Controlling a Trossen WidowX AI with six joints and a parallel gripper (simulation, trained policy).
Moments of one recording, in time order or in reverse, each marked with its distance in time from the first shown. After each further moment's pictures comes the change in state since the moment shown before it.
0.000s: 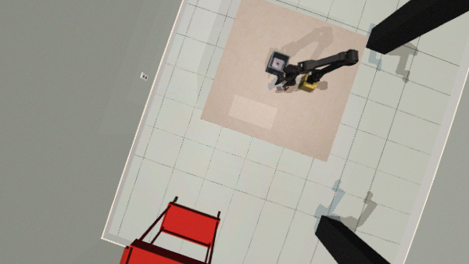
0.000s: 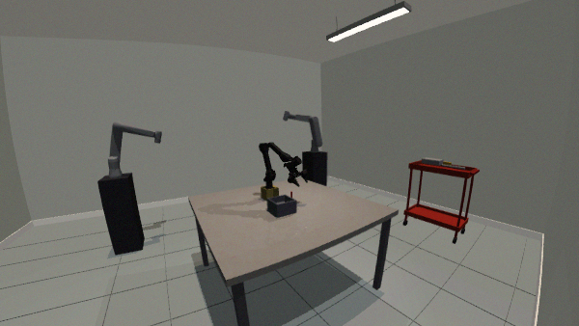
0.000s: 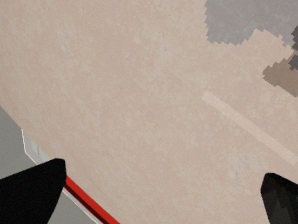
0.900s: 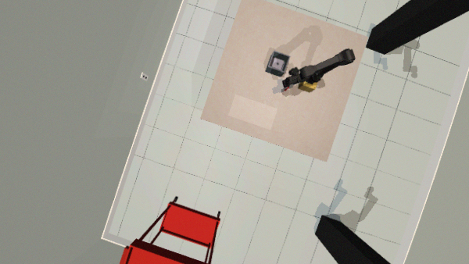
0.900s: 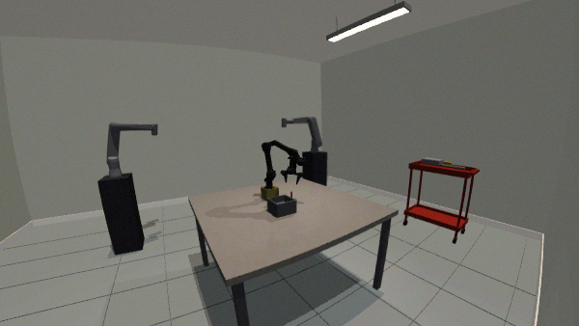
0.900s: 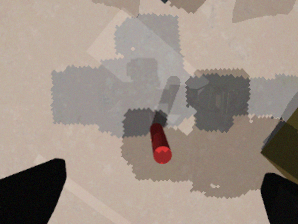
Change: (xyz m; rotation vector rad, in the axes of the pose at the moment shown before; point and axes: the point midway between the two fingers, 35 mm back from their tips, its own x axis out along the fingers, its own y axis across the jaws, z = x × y) arm -0.046 -0.072 -0.003 -0.259 -0.336 -0.613
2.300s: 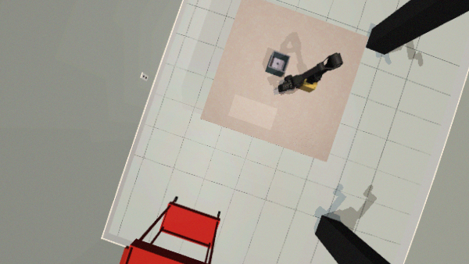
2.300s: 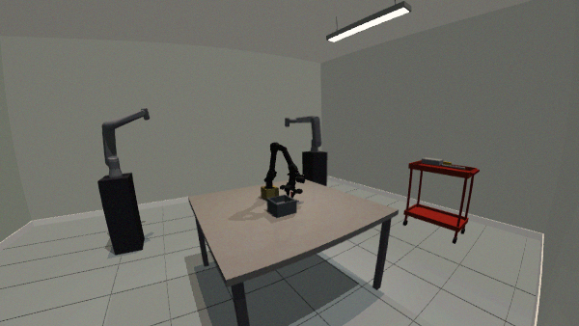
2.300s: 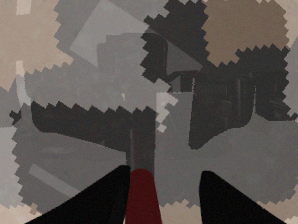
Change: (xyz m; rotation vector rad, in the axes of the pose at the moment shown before) arm 0.137 -0.007 -0.022 0.104 0.042 -0.054
